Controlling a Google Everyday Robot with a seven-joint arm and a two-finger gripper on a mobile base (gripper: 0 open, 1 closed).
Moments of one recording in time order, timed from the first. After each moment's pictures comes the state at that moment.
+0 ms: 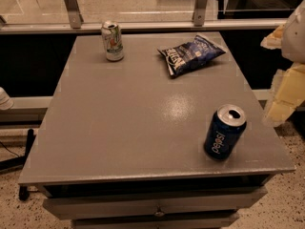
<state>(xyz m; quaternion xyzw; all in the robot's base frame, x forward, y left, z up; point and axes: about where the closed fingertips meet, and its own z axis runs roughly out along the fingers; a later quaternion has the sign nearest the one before) 0.438 -0.217 0.976 -0.60 0.78 -0.03 0.16</state>
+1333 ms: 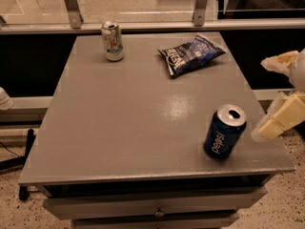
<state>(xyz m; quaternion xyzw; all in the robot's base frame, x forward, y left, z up) 0.432 -0.213 0.941 -0.55 0.78 0.08 0.29</state>
